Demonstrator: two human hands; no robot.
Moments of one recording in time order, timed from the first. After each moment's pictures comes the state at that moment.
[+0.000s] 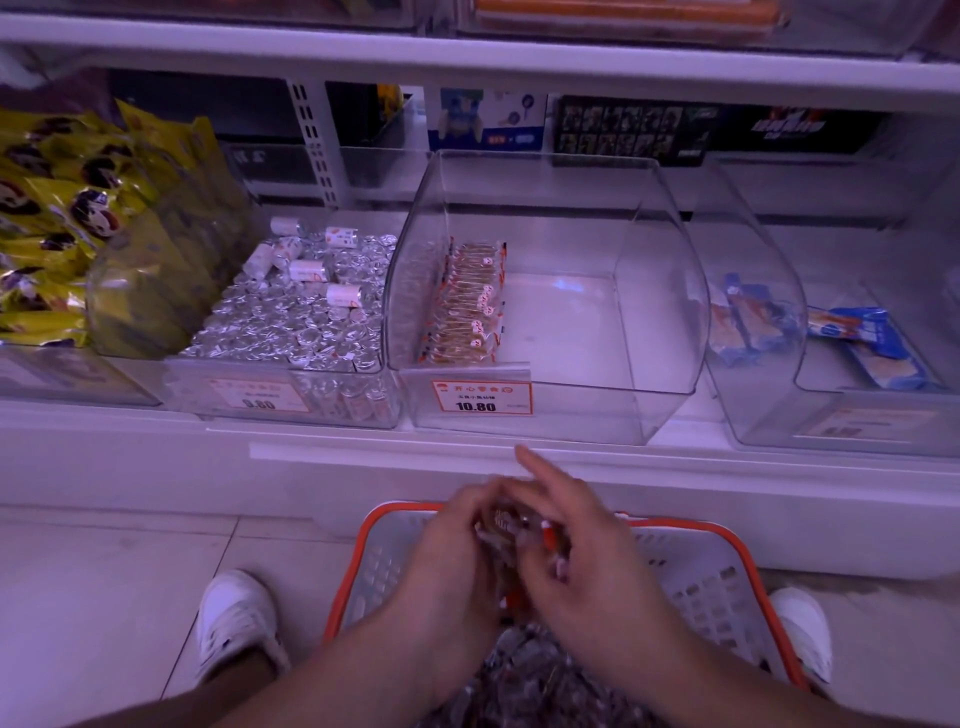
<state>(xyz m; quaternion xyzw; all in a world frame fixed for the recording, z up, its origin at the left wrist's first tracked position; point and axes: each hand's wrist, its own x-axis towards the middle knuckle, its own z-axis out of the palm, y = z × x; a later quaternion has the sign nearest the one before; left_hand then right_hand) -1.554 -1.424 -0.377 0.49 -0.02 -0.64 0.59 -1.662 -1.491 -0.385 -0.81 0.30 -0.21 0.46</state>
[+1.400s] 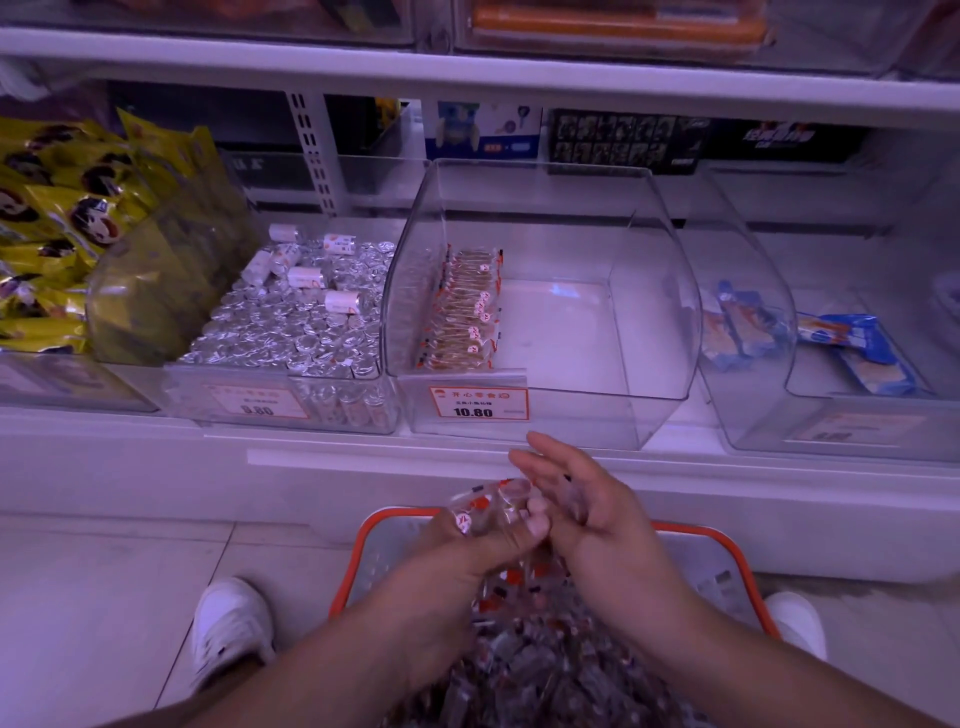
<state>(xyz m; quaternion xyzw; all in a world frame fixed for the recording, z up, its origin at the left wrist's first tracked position) -1.547 -1.416 -0.375 0.50 -0.13 -0.62 0.60 -1.650 -1.508 -0.375 -0.59 0.33 -0.25 0.69</state>
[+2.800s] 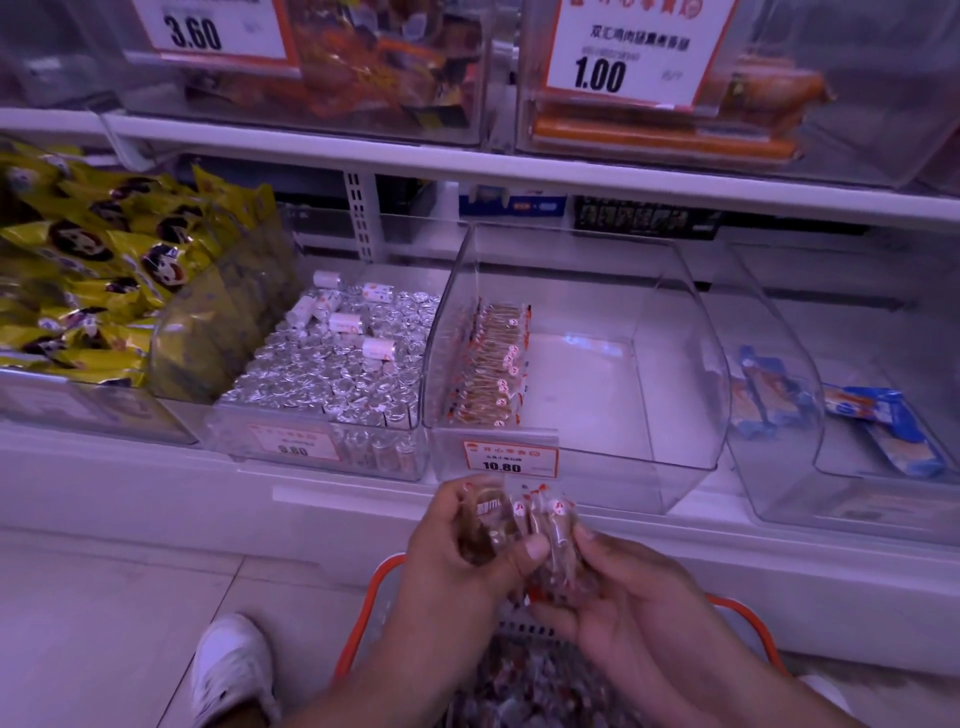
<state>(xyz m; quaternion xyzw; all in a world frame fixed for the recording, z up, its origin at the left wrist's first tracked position) -1.528 -1.424 -0.373 0.60 -0.23 -0.34 0.69 -1.650 -1.512 -0.348 -0.31 0.29 -0.16 0.89</state>
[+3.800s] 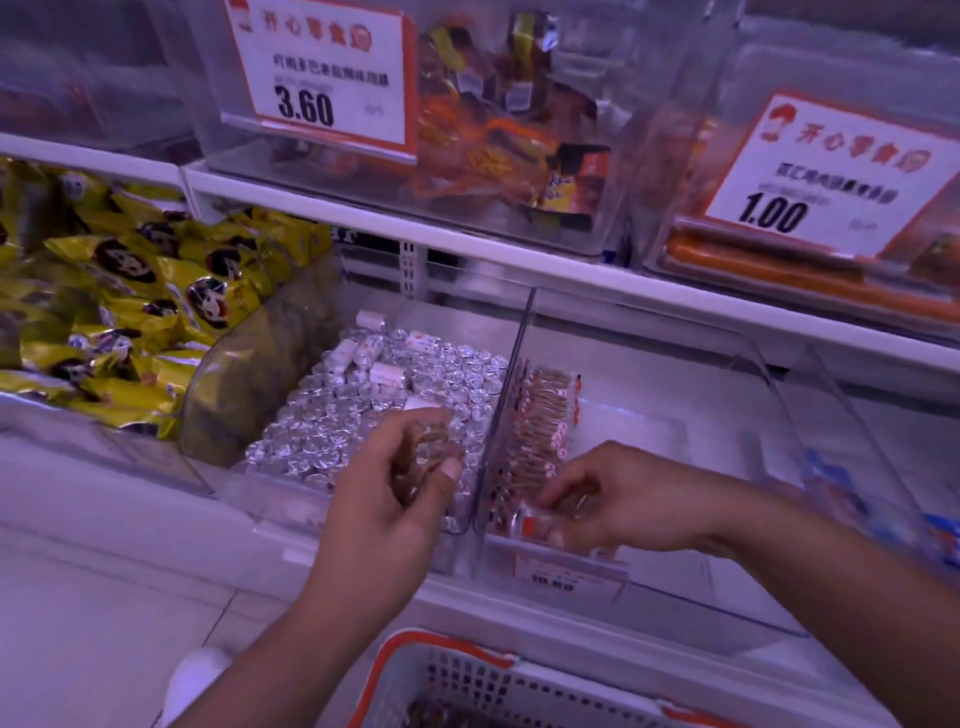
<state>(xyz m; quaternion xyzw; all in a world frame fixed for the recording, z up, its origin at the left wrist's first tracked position) -1.401 -1.441 -0.330 0.67 -0.33 -0.11 0.66 -1.526 -1.636 -0.289 -0.86 0.23 0.14 0.43</state>
